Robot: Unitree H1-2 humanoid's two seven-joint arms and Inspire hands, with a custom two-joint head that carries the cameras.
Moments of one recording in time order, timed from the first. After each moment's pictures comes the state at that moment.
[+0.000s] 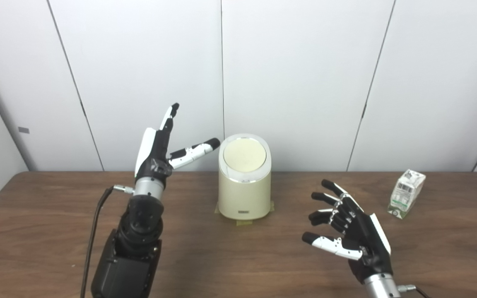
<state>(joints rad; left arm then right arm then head) -0.60 0.14 -0.10 0.07 0.37 0.34 0.05 -0.11 -0.04 -0.02 -0.11 0.04 -0.01 0.03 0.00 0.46</state>
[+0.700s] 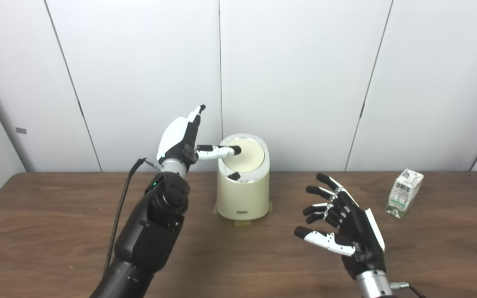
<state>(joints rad) -0.76 0.13 -0.23 0.30 0.52 0.42 0.03 -0.11 0.01 0.01 -0.17 -0.01 0.01 -0.01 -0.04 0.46</state>
